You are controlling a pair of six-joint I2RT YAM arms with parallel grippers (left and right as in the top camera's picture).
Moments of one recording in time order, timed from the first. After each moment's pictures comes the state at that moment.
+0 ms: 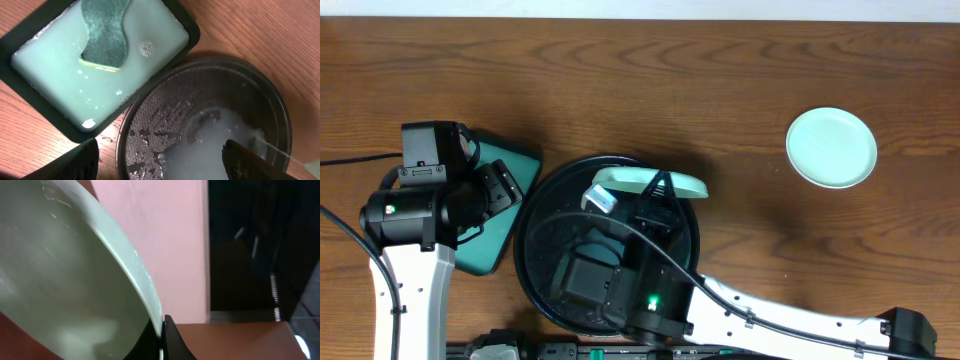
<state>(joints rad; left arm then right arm) 0.09 1.15 1.20 -1.20 0.04 -0.44 1.31 1.57 1.36 -0.95 1.40 -0.20</state>
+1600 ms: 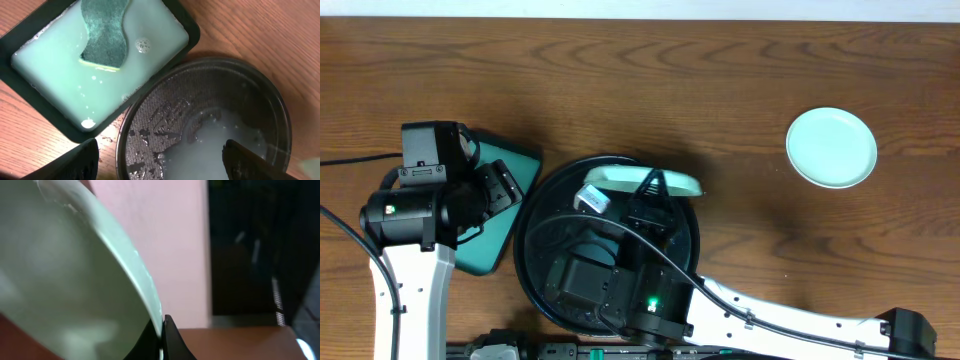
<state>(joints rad) 0.09 1.15 1.20 -1.20 0.04 -0.44 1.32 1.57 1.36 -0.87 1.38 -0.27</state>
